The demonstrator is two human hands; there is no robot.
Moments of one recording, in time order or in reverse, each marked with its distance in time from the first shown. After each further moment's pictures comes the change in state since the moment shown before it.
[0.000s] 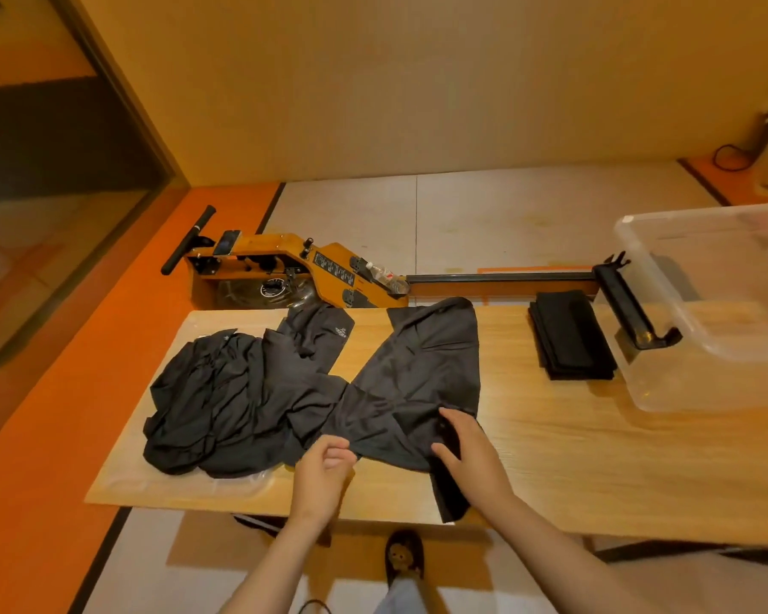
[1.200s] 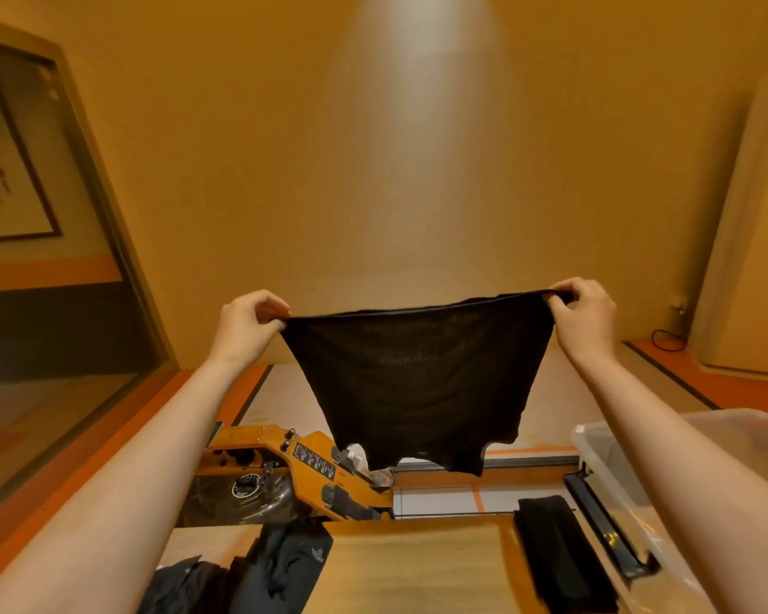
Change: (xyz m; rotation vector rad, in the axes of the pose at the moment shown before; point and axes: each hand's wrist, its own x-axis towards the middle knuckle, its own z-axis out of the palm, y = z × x) left_hand 0.160 0.378 -0.190 0.163 0.388 0.834; right_hand 0.167 -0.157 -0.391 0.068 1.027 -0.284
